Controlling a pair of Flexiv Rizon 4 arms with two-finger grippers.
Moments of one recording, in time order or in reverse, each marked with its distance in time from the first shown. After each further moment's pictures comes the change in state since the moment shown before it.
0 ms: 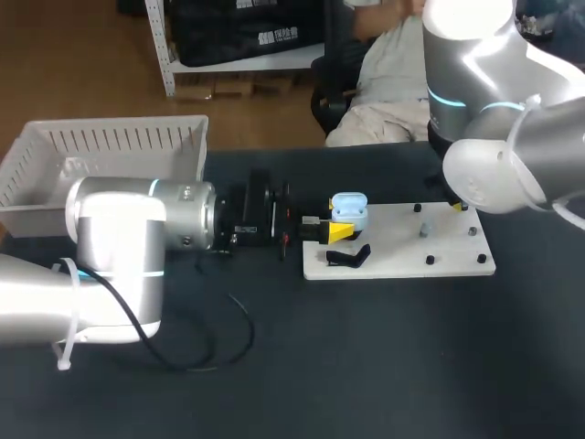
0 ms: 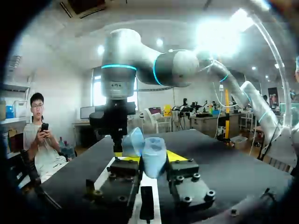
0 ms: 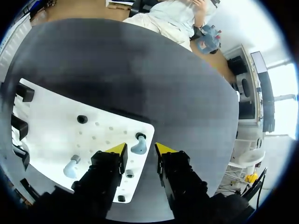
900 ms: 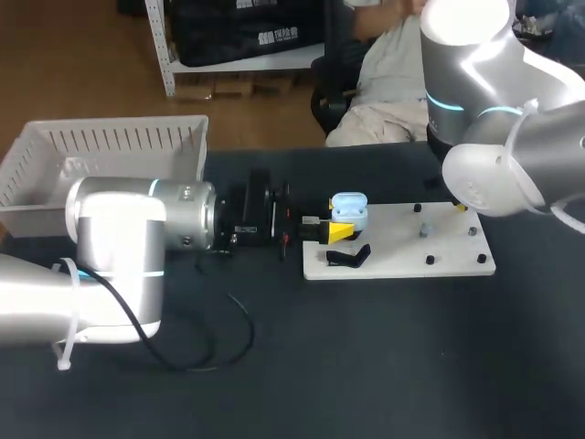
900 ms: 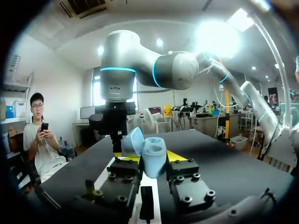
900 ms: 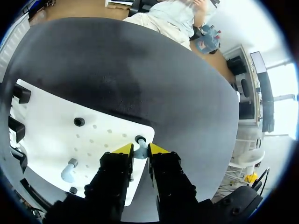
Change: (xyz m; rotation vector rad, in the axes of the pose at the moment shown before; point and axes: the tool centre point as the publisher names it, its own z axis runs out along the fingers) left arm 0.000 0.000 0.000 0.000 0.000 0.000; right arm -0.002 -0.001 0.006 0.012 -0.001 0.001
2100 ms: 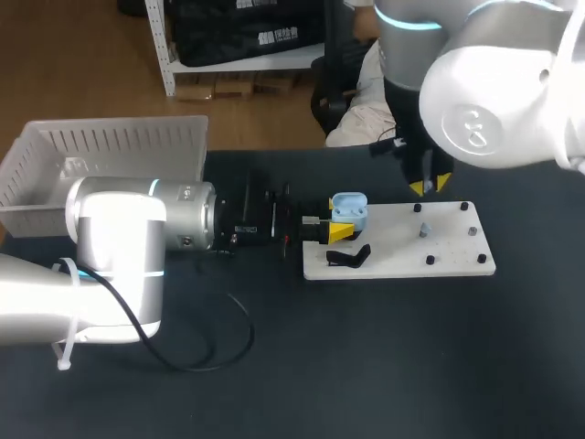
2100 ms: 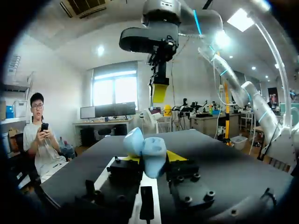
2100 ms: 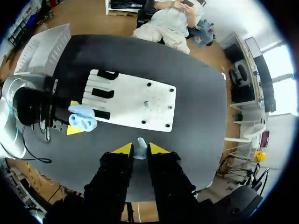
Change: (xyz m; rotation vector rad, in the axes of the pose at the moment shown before) left arm 0.000 0.000 0.000 0.000 0.000 0.000; right arm 0.089 0.110 -0.217 -0.084 0.019 0.099
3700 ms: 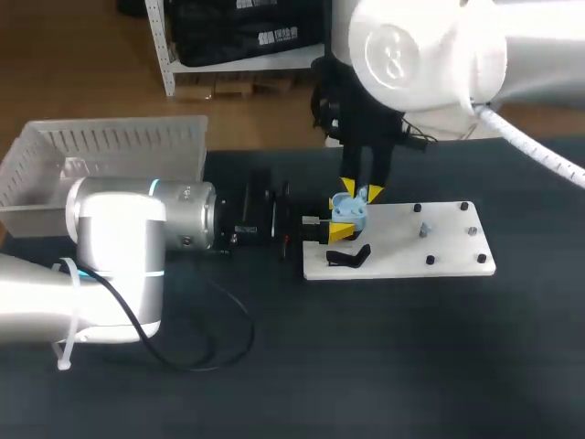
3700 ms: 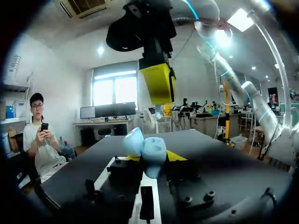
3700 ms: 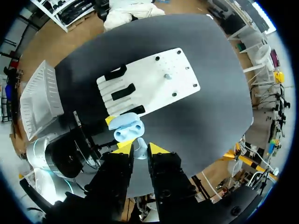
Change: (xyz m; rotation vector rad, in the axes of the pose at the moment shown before) left arm 0.000 0.000 0.000 0.000 0.000 0.000; right arm -0.023 0.076 -0.001 -0.168 0.188 0.600
